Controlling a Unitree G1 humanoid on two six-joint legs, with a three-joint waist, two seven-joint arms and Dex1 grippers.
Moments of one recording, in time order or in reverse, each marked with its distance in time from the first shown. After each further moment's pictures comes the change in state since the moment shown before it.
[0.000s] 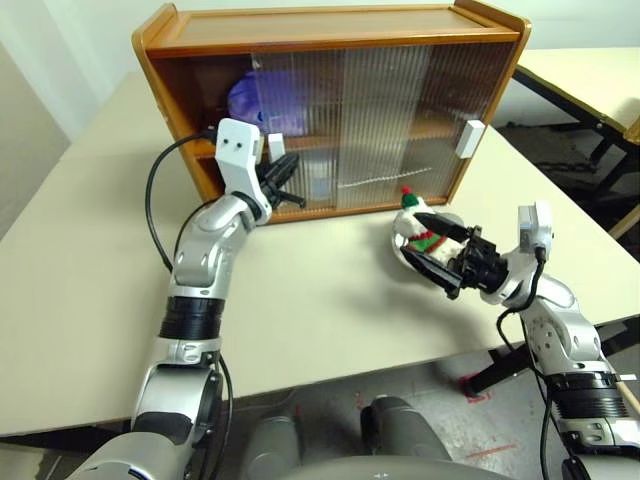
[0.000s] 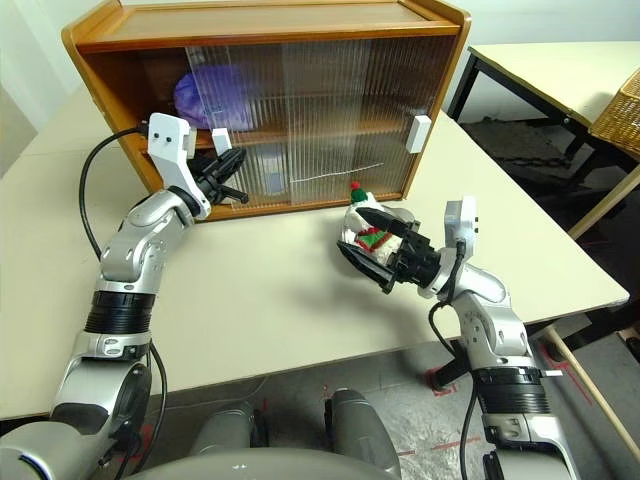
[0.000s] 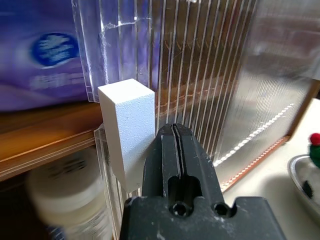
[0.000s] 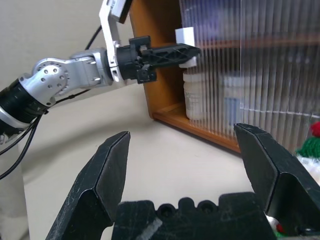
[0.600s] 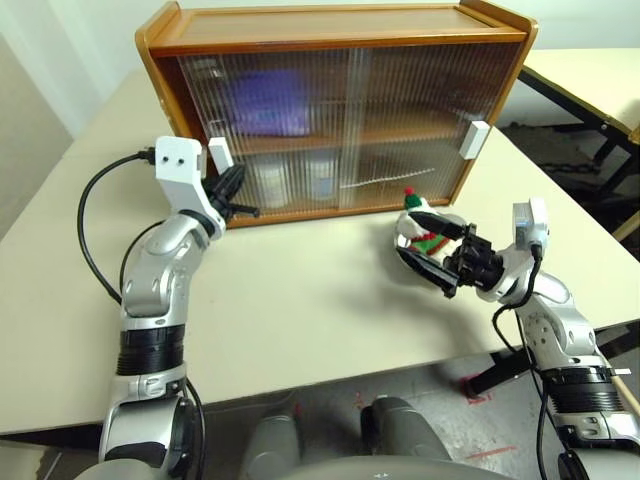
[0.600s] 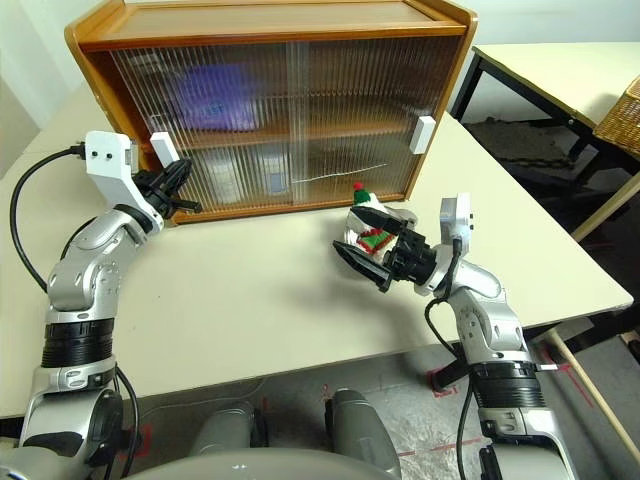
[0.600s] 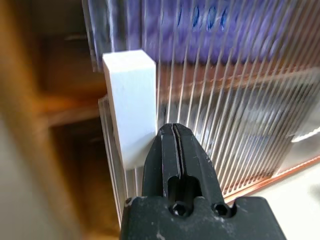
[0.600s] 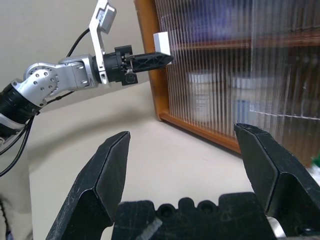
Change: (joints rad) left arm 0.152 0.093 0.139 -0.154 -0.021 0.080 0.074; right arm -0.027 0.007 0.009 0.016 -0.001 0.002 0.025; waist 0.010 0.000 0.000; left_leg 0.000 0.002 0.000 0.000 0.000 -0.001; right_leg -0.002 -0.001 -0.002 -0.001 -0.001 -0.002
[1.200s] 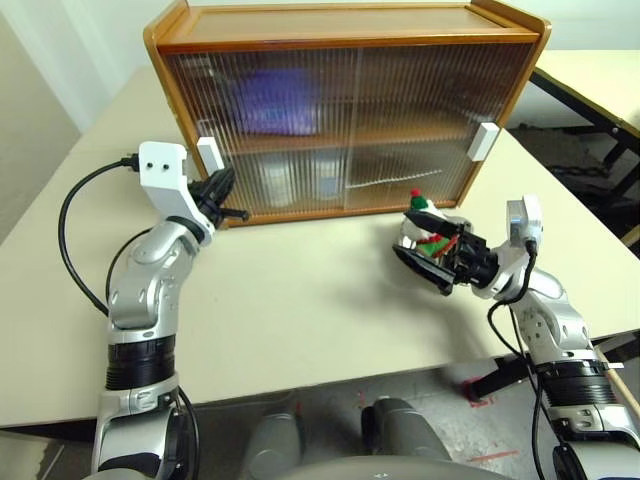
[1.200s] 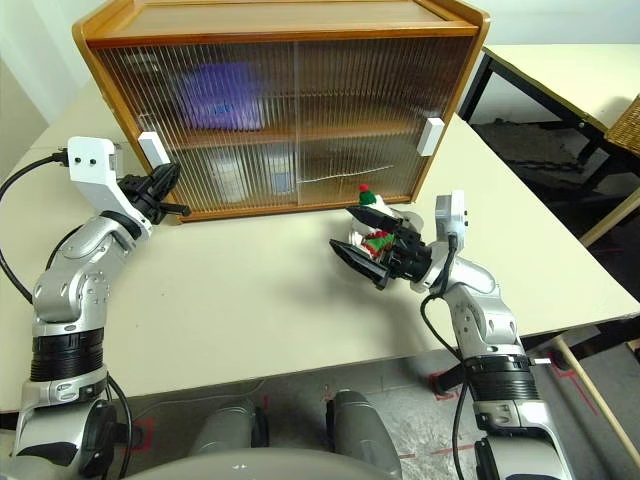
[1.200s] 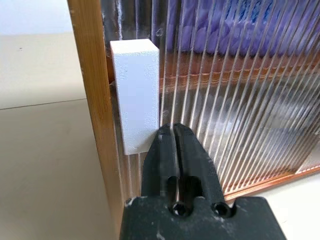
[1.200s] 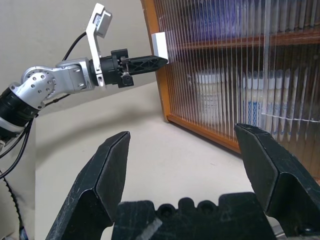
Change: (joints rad) left arm 0.046 0.006 0.027 -0.071 -0.035 0.027 0.027; right arm -0.027 0.010 0.007 0.037 0.000 0.002 0.019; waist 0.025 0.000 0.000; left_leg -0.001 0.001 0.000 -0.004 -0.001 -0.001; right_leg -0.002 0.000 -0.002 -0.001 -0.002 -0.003
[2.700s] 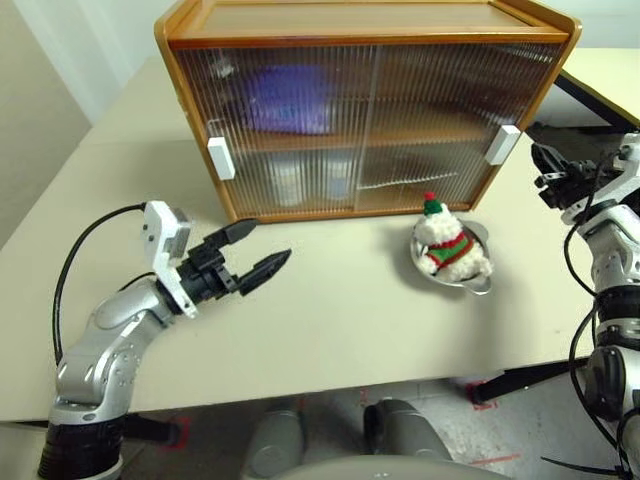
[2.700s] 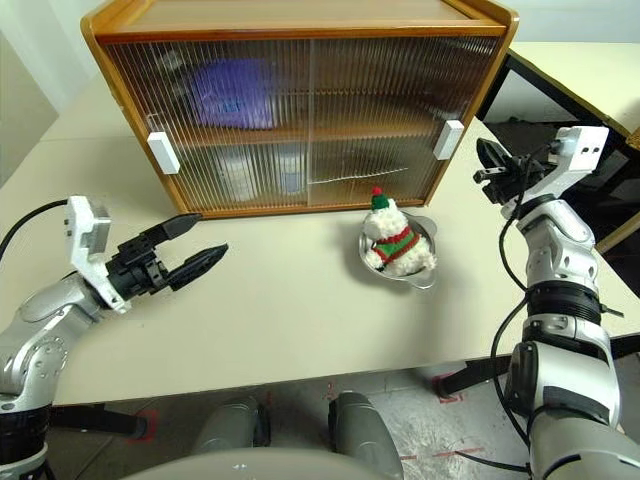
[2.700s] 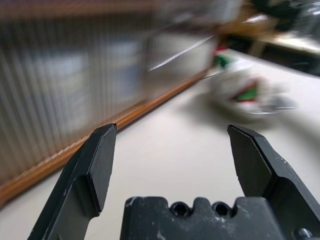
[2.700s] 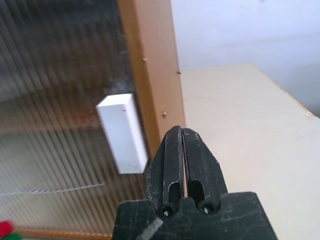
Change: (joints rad) left arm 0.373 0.194 -0.015 -0.254 -0.311 -0.111 -0.591; right arm -0.394 -0.206 -0.313 0.612 -0.147 -0.081 -0.465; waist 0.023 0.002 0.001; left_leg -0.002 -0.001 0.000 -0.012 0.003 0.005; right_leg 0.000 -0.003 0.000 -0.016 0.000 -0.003
